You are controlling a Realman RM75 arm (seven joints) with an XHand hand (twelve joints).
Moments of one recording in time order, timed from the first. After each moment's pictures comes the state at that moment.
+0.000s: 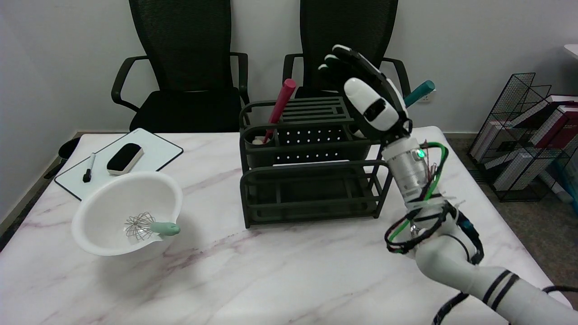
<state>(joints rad) 0.02 -1.09 -1.86 1.43 0.66 0.79 1.67</state>
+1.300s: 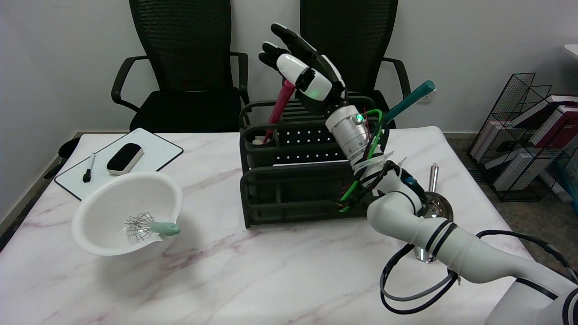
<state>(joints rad) 0.41 -1.20 -2.07 1.21 0.71 0.60 1.68</state>
